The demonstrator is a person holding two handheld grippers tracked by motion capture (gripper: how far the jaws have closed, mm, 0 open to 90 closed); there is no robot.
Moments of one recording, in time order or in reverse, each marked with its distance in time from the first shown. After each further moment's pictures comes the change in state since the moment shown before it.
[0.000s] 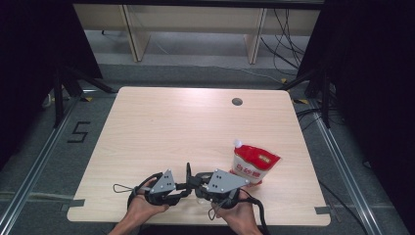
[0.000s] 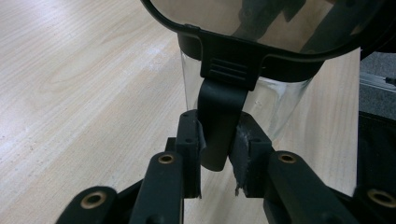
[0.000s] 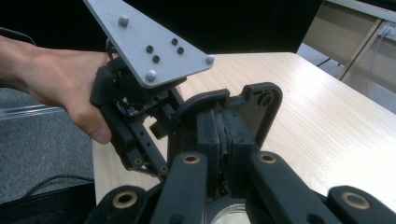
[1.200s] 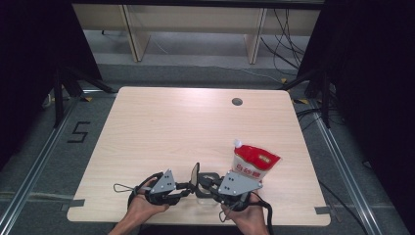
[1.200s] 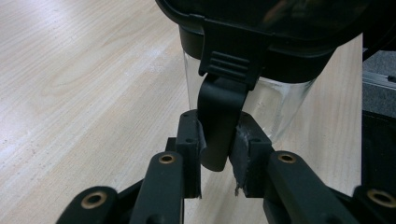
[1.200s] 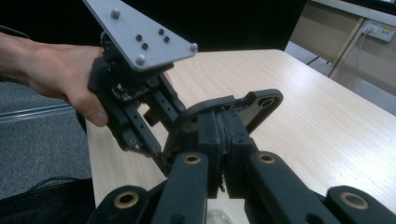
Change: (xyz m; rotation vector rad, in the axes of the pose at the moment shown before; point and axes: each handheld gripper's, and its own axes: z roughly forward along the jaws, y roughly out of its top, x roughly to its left) left arm 0.001 0.000 0.000 0.007 0.005 0.024; right arm -0.004 -0.009 -0.021 -0.012 -0.035 0.018
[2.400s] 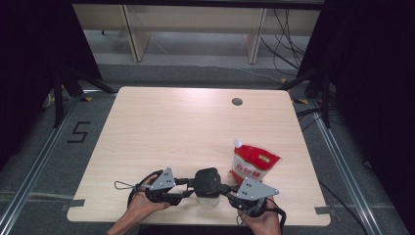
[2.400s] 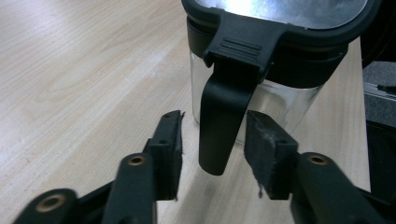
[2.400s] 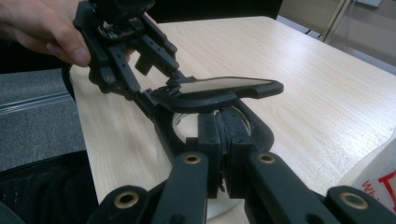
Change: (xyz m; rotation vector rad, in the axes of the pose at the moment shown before) left arm 0.009 -0.002 0.005 -0.032 -0.025 -0.012; right arm -0.012 -0.042 -0.028 0.055 -0.044 0.056
